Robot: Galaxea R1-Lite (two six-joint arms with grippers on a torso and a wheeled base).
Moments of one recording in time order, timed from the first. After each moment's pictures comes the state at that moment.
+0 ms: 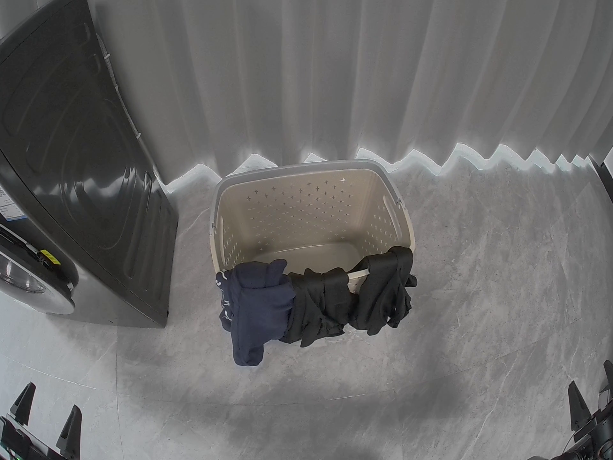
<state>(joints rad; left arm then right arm) -0.01 0.02 -0.02 0.00 0.00 -0.06 -0.01 0.02 -0.02 0.00 -0.02 0.00</state>
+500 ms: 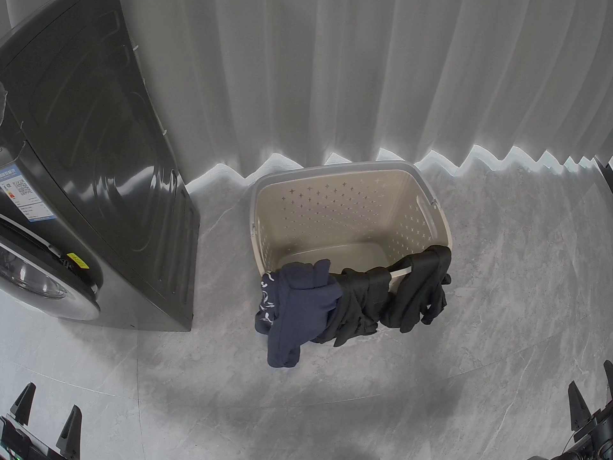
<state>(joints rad) -0.01 0.02 -0.02 0.00 0.00 -0.06 -0.01 0.02 -0.02 0.00 -0.02 0.00</state>
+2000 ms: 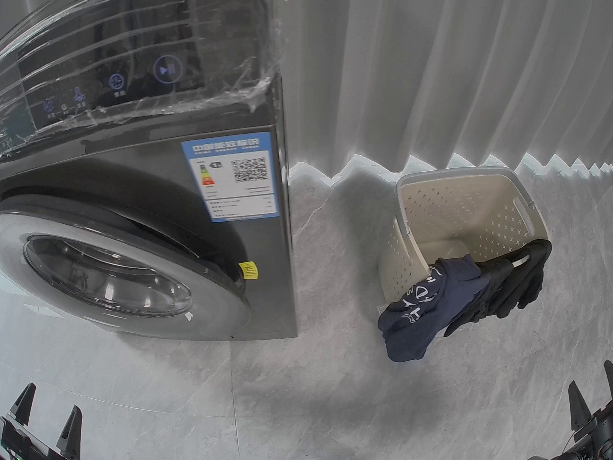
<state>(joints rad) -0.01 0.02 -0.02 0.00 0.00 -0.06 -0.01 0.02 -0.02 0.00 -0.02 0.00</state>
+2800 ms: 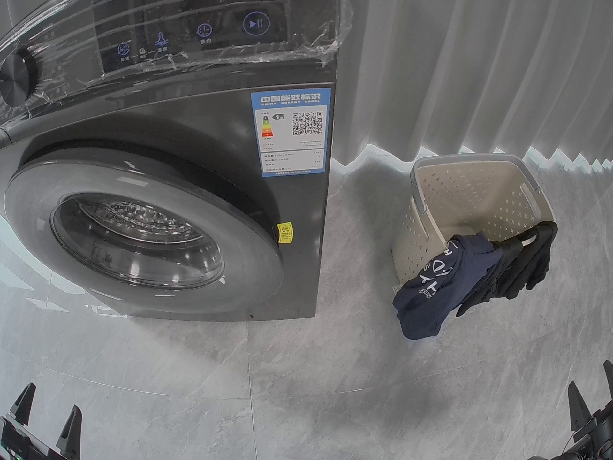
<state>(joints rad) -0.01 0.02 -0.02 0.00 0.00 -0.06 -0.01 0.02 -0.02 0.00 -0.02 0.00</state>
